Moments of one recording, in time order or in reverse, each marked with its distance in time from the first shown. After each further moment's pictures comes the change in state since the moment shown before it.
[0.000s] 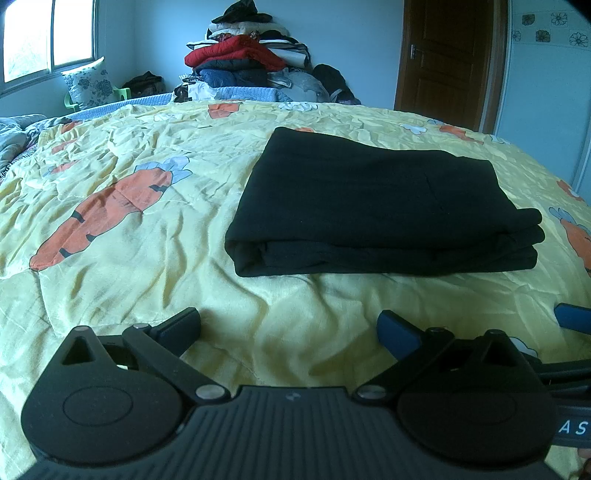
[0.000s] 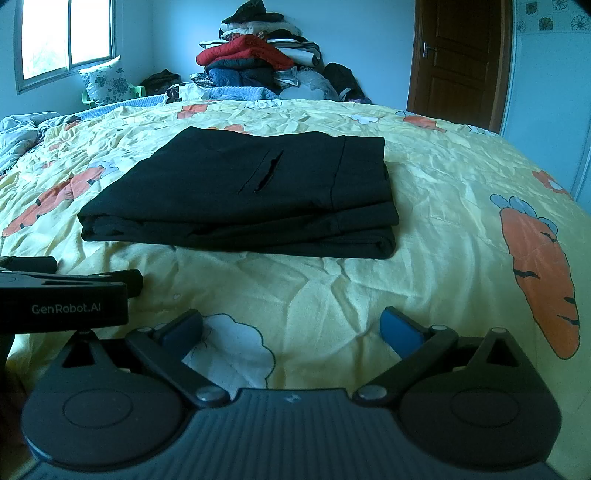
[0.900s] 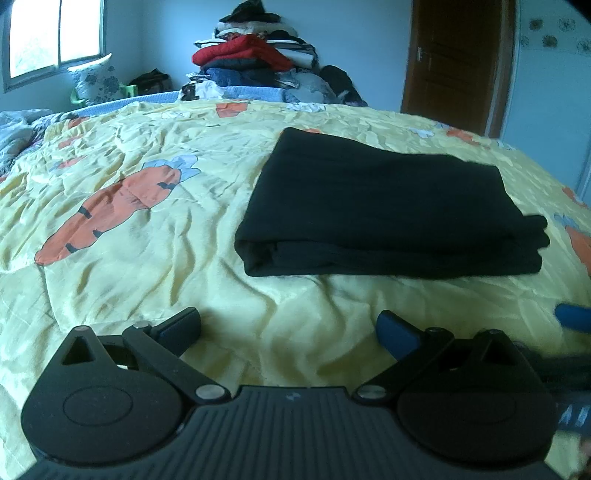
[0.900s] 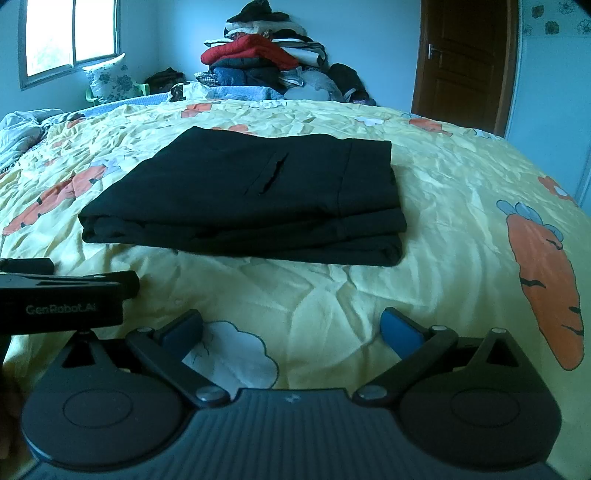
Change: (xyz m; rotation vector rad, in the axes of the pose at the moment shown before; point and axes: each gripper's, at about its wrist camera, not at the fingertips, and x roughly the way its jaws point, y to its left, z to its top) left arm 0.000 0.002 0.000 -0.008 0.001 0.013; right arm 0.003 0.000 0.004 0.009 -0.008 -0.009
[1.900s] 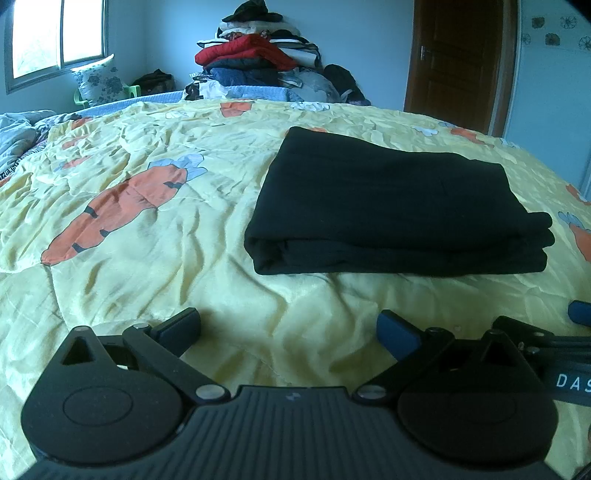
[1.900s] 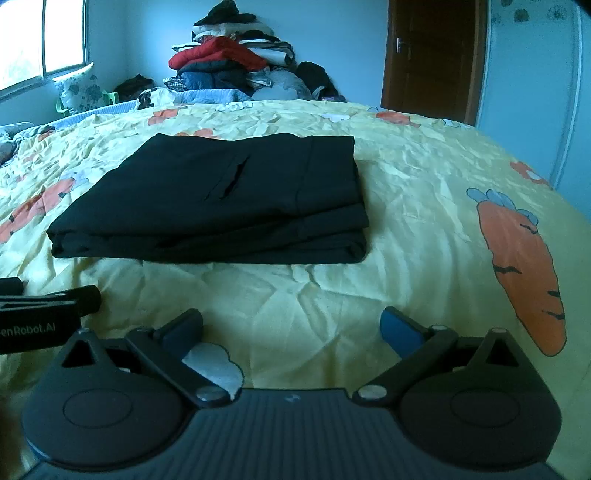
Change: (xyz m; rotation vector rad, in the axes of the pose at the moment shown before) left arm -0.001 0.006 0.000 -0.011 0.001 0.013; right arm 0.005 -0.006 0.001 0.045 0.006 -0.066
